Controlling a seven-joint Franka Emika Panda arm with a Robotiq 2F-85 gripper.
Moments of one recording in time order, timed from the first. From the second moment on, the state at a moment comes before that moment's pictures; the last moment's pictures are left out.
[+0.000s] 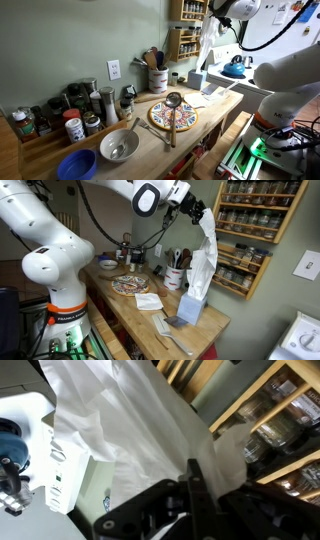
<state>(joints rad) -0.75 -0.75 0.35 -2.65 0.37 3.13 0.68</state>
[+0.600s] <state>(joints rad) -0.79 -0.81 0.35 -2.59 0.32 3.06 0.68</state>
